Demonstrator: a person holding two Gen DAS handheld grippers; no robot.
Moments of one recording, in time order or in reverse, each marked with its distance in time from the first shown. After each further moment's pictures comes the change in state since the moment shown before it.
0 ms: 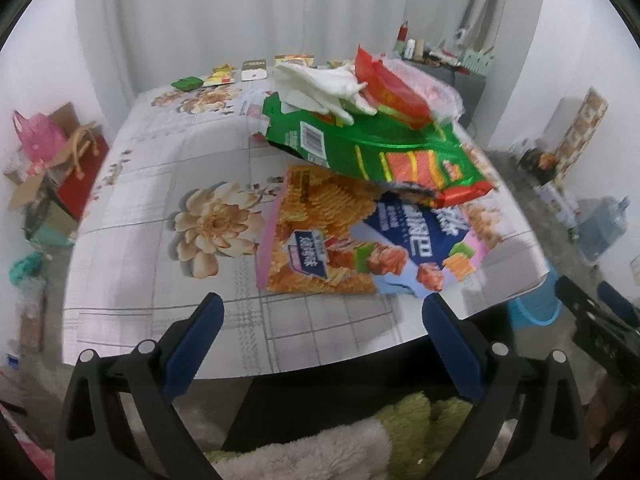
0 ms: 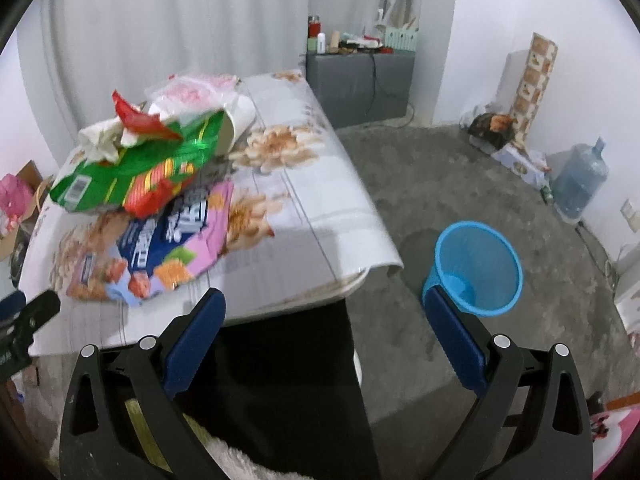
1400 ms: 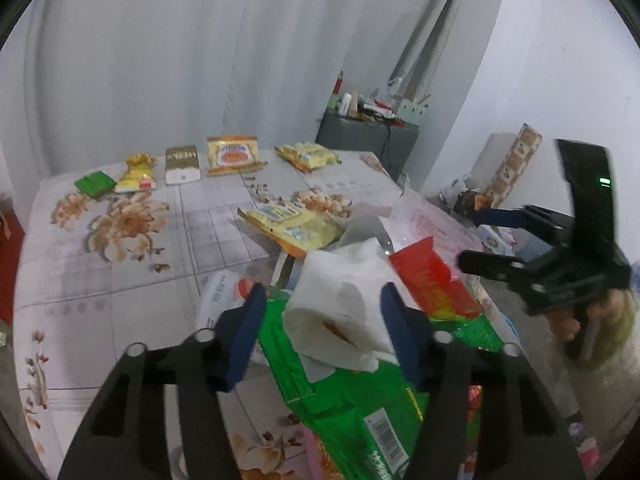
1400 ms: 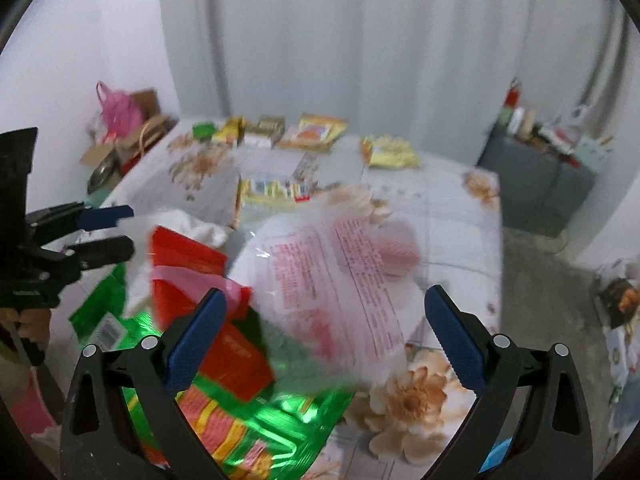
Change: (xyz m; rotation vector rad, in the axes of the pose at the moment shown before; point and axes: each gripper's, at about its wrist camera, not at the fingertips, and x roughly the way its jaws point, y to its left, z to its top) left arm 0.093 0.072 0.179 0.109 -0.130 -0.319; right arm 0.121 0.128 0.206 -0.519 0.025 0.439
